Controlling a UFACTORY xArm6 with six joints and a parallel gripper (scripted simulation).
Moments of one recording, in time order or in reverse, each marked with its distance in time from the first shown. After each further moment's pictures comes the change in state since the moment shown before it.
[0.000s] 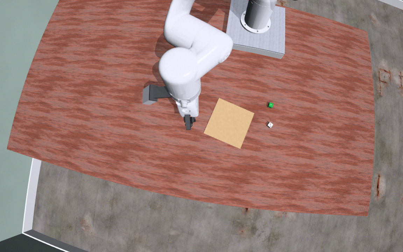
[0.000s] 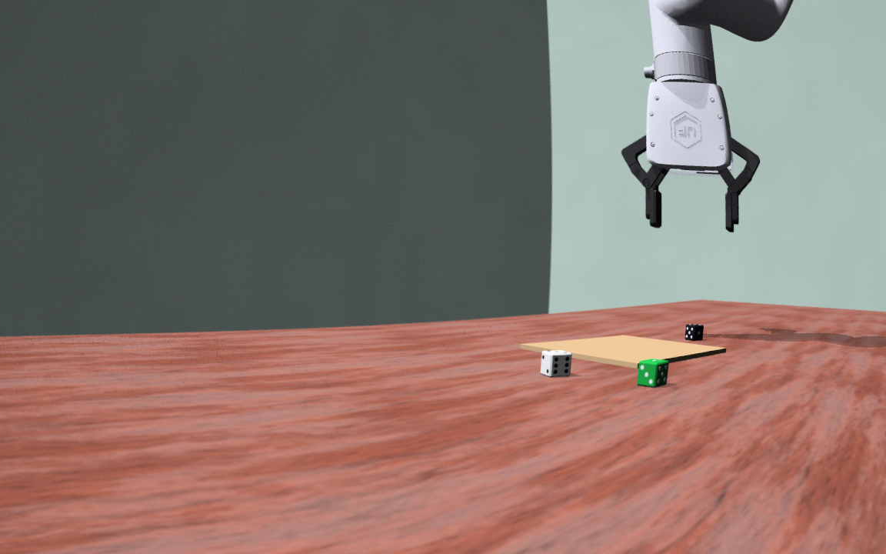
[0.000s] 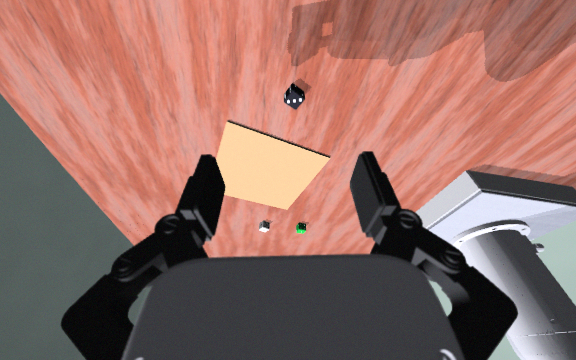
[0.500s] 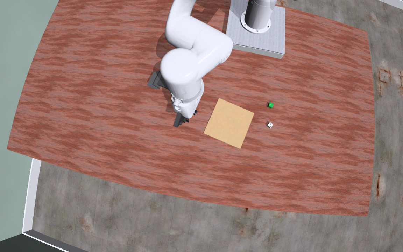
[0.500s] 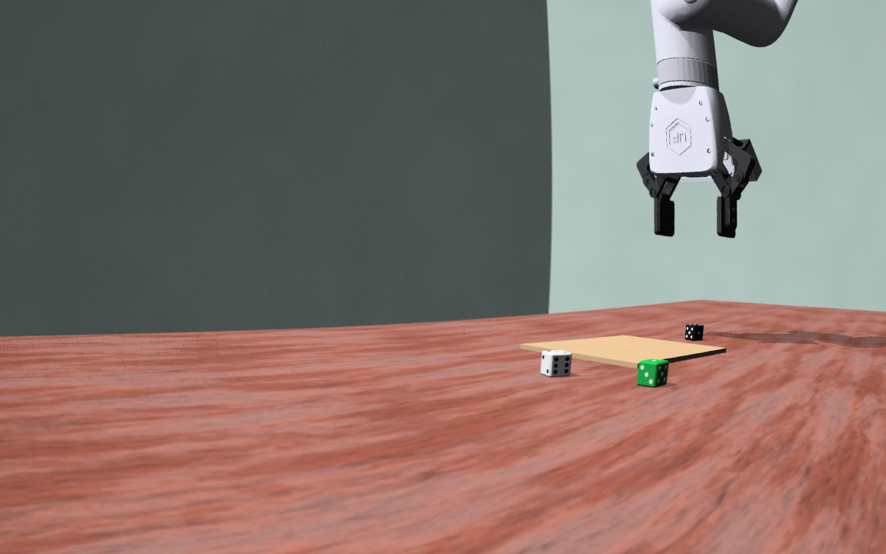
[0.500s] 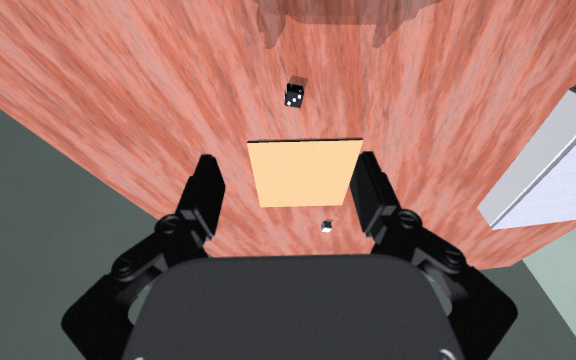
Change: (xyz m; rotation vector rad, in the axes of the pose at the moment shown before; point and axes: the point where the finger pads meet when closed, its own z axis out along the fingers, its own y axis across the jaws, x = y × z) arm -0.001 0.002 0.008 0.001 -0.001 0.449
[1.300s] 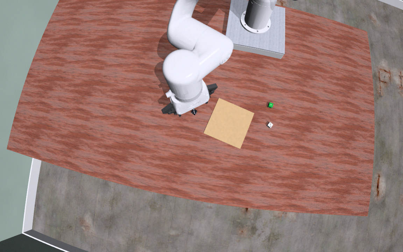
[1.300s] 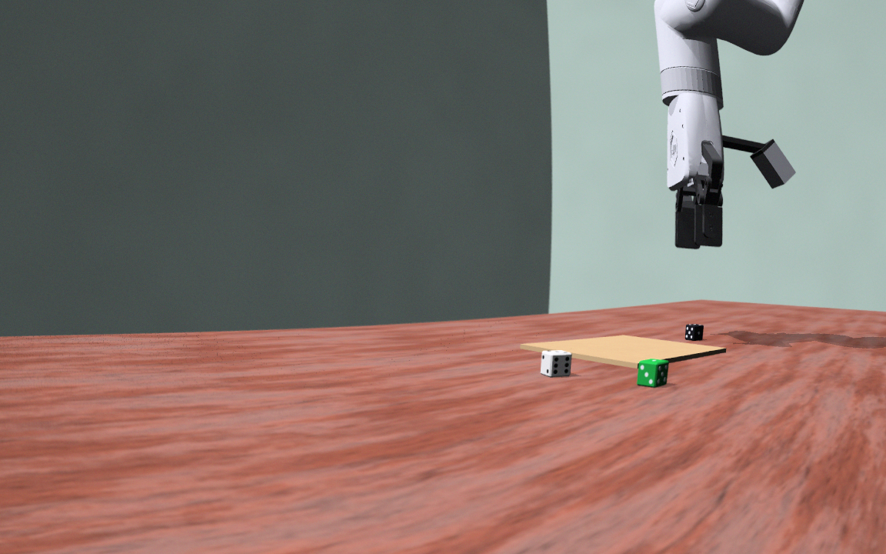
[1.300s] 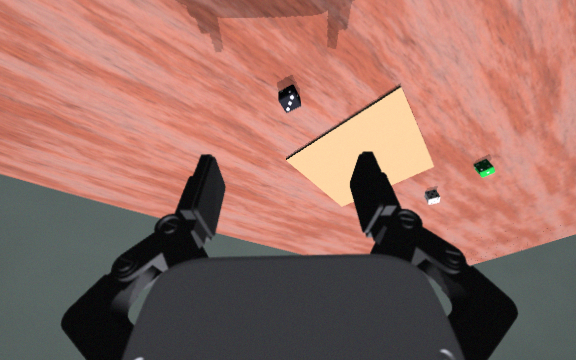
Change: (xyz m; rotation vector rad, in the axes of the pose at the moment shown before) arm 0.000 0.005 0.012 0.000 0.000 0.687
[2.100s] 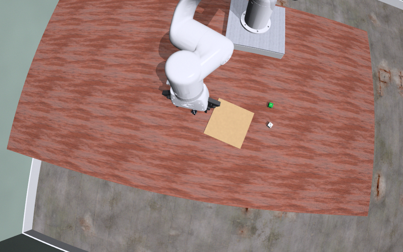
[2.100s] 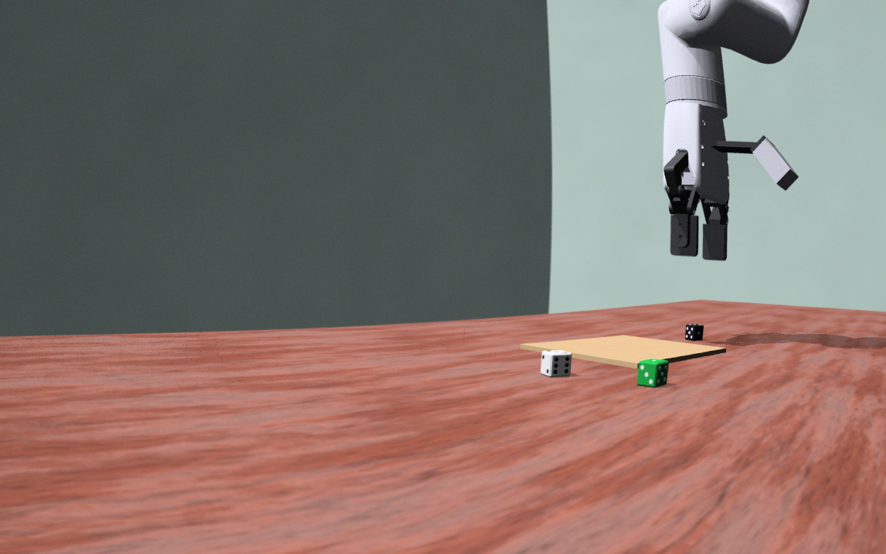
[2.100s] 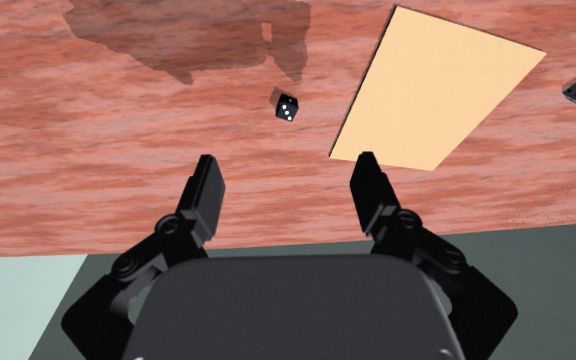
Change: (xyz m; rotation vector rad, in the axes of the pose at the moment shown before) arm 0.003 0.004 0.011 0.000 0.000 0.682
